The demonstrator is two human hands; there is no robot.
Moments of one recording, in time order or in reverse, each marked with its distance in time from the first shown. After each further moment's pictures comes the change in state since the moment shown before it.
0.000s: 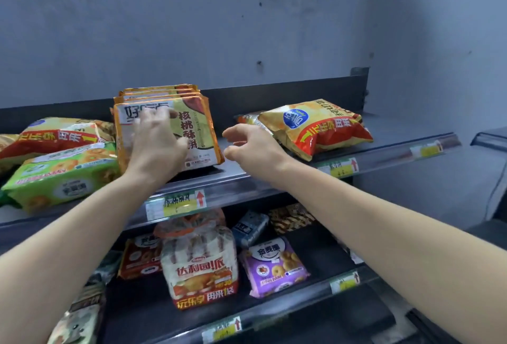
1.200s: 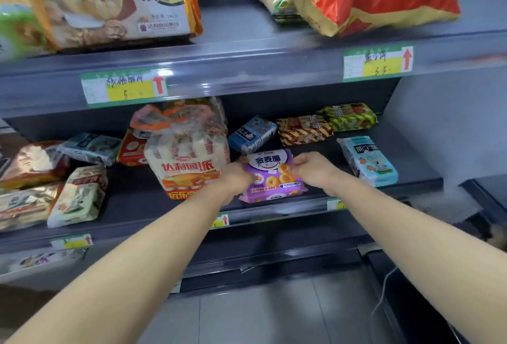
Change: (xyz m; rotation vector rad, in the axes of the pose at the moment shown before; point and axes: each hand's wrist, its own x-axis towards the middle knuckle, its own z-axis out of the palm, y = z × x) left_hand -0.154 -0.016 0.232 -0.340 -0.836 -0.785; right_hand -0.058 0.254 0.025 -0.069 -0.340 0.708
